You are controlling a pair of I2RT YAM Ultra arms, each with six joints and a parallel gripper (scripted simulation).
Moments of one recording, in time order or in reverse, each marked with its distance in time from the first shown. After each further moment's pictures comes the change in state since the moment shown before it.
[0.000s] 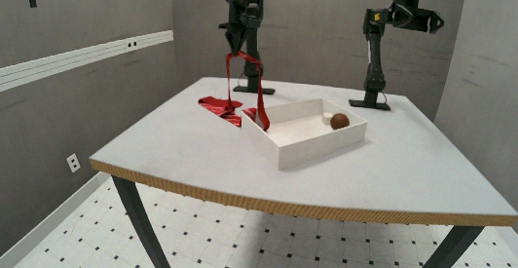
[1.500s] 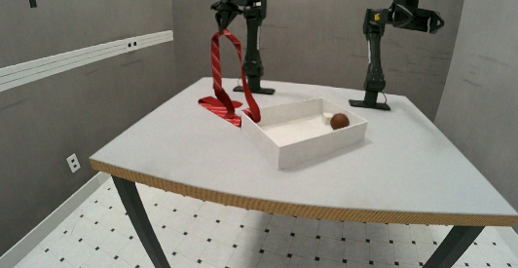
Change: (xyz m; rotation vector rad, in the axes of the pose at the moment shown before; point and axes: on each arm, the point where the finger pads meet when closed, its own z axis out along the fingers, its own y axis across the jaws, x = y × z) left arm 0.000 0.000 0.000 0.000 0.000 0.000; right arm 0.076 -0.011 -0.077 0.200 -0.074 0.039
